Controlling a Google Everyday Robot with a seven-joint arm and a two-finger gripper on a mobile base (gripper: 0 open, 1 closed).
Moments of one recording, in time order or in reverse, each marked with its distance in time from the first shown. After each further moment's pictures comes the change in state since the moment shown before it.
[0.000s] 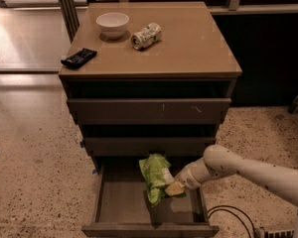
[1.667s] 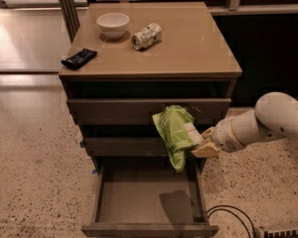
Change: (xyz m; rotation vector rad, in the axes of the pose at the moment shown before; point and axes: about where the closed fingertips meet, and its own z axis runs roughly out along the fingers) arm -0.099 0.053 -0.253 0.193 -0.078 -0.269
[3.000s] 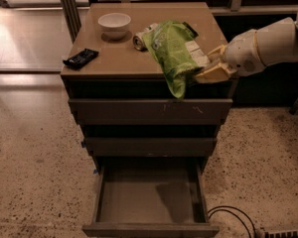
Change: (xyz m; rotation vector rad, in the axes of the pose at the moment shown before) arm -0.181 -0.056 -0.154 0.122 -0.210 -0.240
